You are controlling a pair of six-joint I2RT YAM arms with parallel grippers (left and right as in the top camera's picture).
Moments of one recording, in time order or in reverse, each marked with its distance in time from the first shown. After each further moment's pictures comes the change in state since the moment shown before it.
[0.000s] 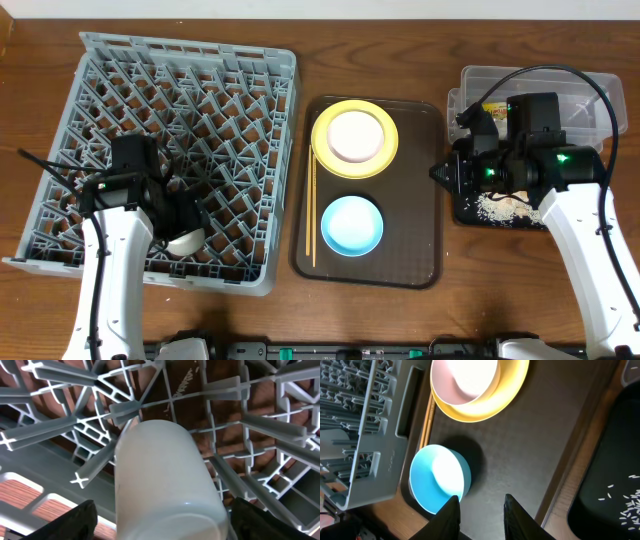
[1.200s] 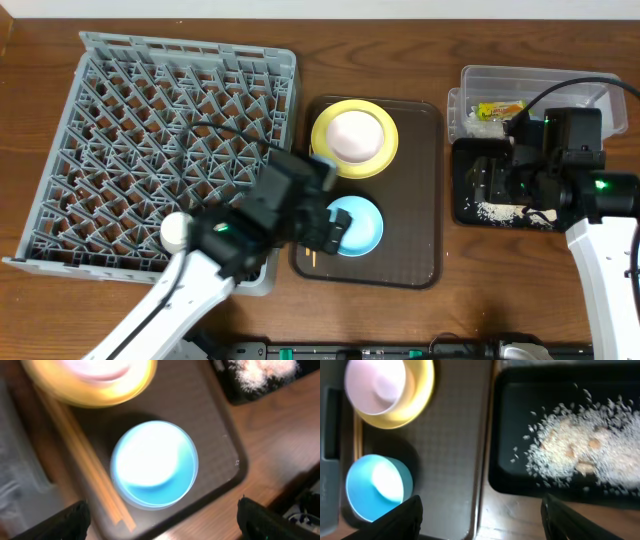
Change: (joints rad) left arm -0.857 -0.098 0.002 0.388 0.243 0.013; right arm -0.105 -0.140 0.000 -0.111 0.295 0.041
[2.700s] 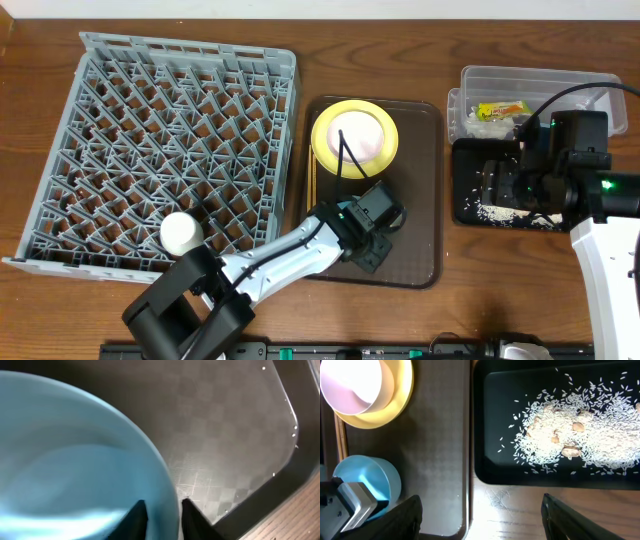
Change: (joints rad) left arm -0.249 0.524 0.000 0.227 -0.048 0.015; right arm -0.030 0.000 0.000 -0.039 0.038 0.026
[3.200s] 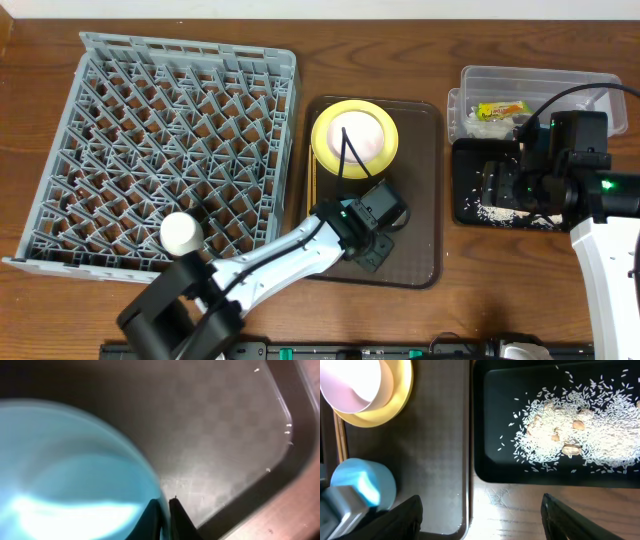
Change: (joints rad) left arm -0.009 -0.032 0.055 -0.100 -0.024 0.002; right arm 0.000 0.000 0.000 -0.006 0.000 0.000
